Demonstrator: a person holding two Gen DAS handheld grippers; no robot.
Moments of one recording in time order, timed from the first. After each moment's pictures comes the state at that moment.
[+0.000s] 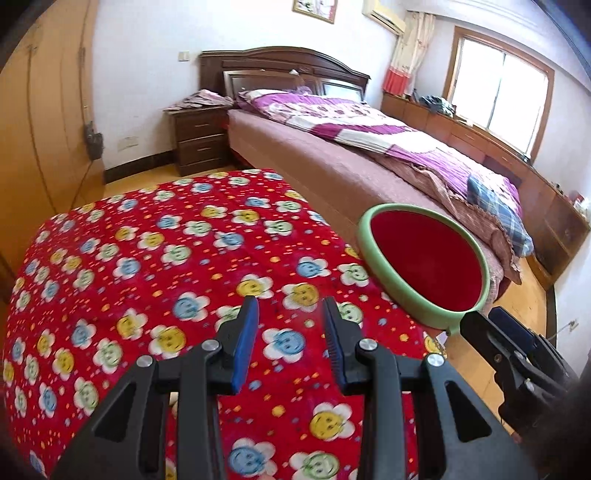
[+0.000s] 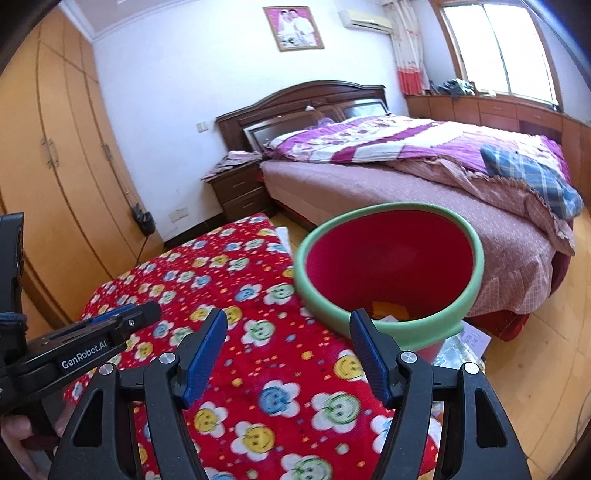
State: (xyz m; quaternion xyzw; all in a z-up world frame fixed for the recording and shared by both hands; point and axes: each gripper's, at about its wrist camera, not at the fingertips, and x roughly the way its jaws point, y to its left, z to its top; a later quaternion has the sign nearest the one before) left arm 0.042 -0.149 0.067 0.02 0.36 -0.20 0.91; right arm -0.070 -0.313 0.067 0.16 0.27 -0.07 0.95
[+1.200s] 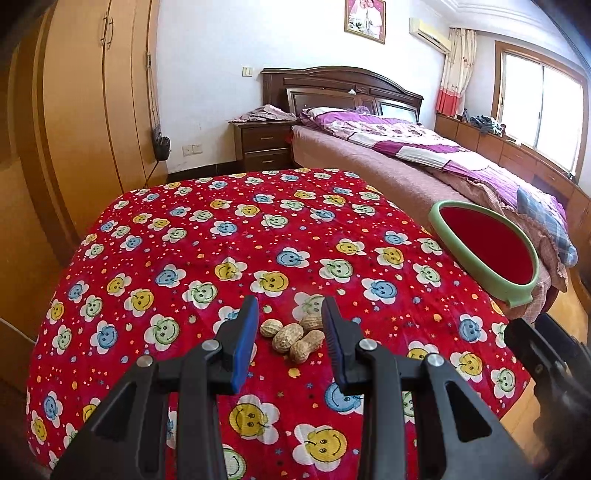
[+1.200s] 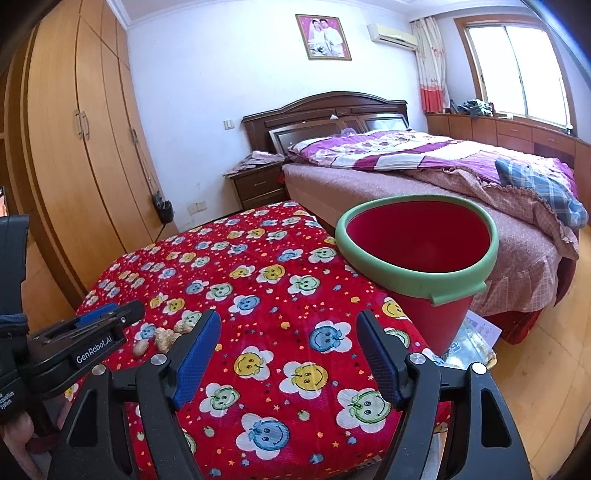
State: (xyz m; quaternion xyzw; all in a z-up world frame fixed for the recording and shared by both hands) left arm -0.012 -0.084 0.036 0.02 0.32 -0.09 0.94; right arm -0.109 -0.253 0.039 0.12 0.25 -0.04 0.96
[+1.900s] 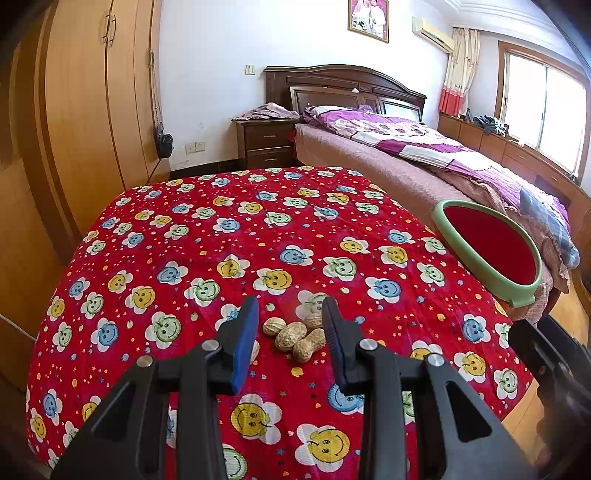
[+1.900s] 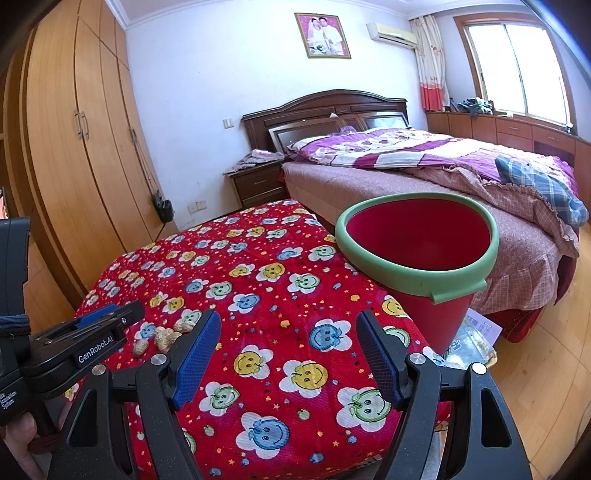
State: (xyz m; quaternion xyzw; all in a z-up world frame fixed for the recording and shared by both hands) left arm -0.010 -0.082 0.034 0.02 0.33 -0.09 0.94; right arm -0.109 -0.253 0.038 0.12 0.25 -0.04 0.96
